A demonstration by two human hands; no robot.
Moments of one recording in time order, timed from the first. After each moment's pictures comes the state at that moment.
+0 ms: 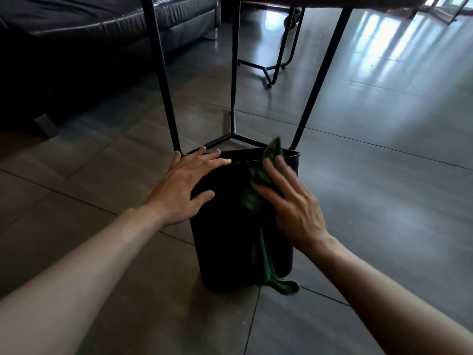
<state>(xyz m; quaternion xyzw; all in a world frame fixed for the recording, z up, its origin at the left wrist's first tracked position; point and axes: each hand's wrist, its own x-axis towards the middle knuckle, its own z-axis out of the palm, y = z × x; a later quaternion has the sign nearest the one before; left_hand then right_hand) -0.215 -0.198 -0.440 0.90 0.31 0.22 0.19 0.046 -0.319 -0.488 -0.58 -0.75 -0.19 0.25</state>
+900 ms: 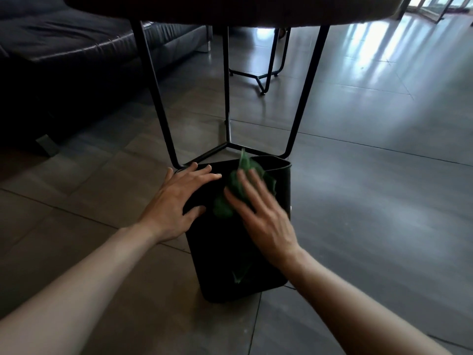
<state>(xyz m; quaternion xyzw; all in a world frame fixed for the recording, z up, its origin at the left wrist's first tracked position) -0.218 -0.205 -0.437 0.90 0.31 0.22 0.19 0.004 -0.316 -0.493 -0.57 -0.76 -0.16 0.27</state>
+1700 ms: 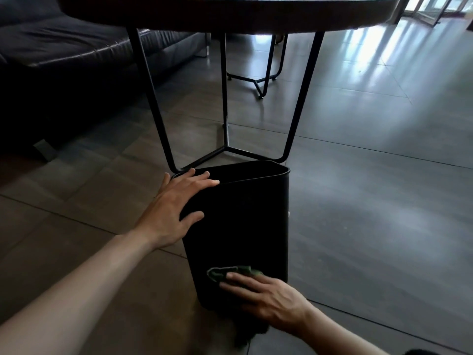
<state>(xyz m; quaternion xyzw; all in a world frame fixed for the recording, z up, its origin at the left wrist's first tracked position) -0.216 -0.203 -0.442 0.91 0.31 0.22 0.19 0.013 -0.396 -0.592 -0.36 -0.92 -0.14 0.03</state>
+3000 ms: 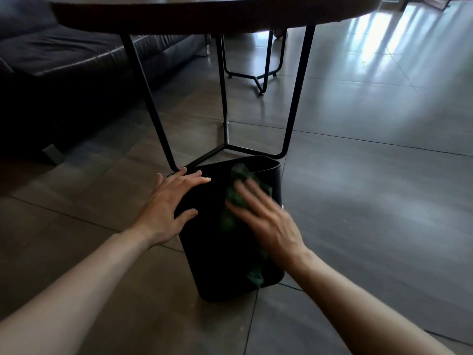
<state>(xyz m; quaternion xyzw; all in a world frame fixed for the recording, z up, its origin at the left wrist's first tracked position) -0.212 -0.215 -0.438 0.90 0.34 0.21 0.18 0.036 -0.340 -0.495 -0.54 -0.78 -0.15 0.27</state>
